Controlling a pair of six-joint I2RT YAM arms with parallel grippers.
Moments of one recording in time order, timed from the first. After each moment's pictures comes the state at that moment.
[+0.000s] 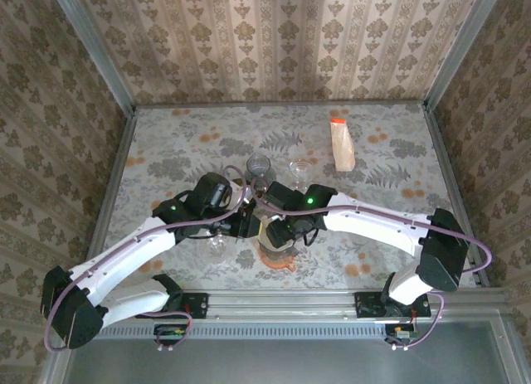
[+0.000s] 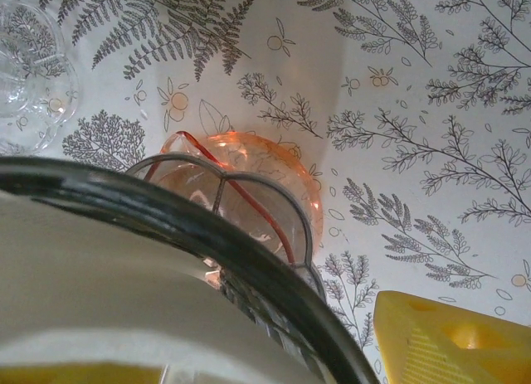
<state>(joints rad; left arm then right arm) -0.77 1.06 0.81 -0.62 0.53 -0.53 1.00 1.55 1.25 -0.97 0.07 0.49</state>
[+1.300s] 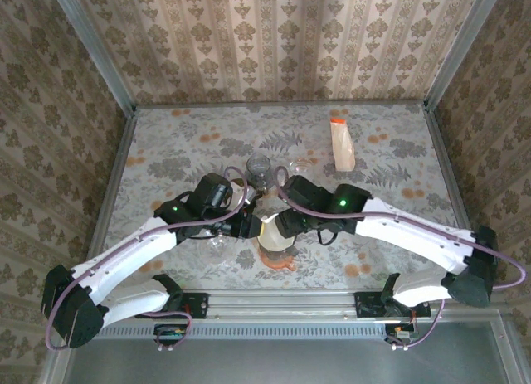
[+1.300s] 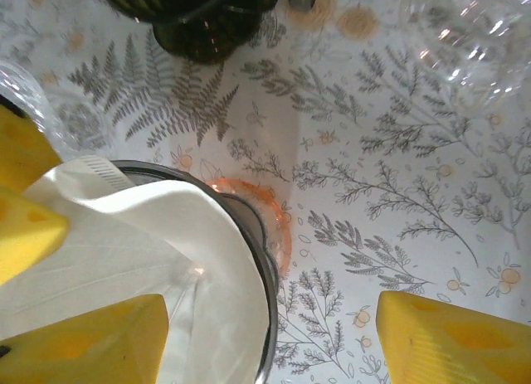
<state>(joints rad) -0.77 1.07 0.79 -0.59 0.54 -0.54 0.99 1.33 1.24 -0.97 0.18 0.52</state>
